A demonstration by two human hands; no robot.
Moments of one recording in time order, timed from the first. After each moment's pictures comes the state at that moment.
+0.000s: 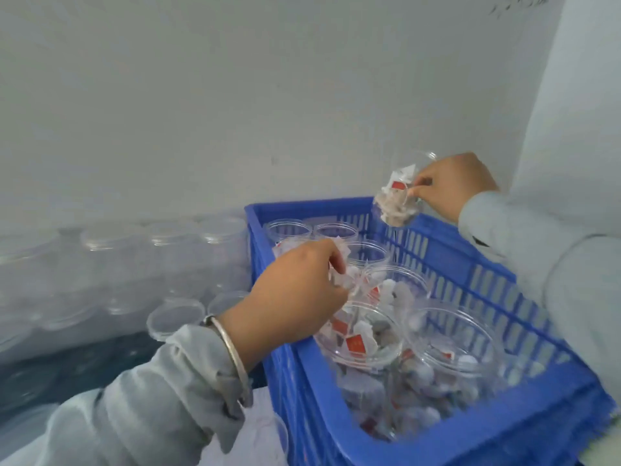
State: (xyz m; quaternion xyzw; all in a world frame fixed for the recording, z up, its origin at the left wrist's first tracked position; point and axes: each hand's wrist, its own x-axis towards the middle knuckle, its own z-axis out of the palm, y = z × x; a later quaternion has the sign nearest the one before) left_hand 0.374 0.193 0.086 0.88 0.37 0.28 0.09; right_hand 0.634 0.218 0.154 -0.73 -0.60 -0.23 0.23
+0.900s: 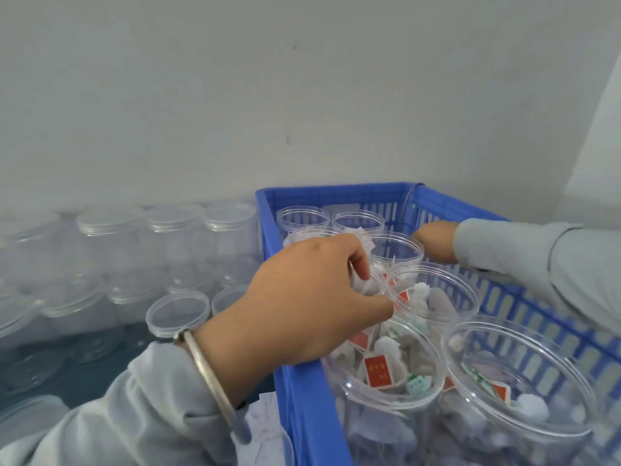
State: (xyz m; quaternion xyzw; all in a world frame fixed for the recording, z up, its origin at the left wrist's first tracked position) left_hand 0.378 0.192 0.086 0.87 0.41 0.26 0.12; right_hand 0.637 0.295 0.072 -0.74 -0.66 -0.03 -0.15
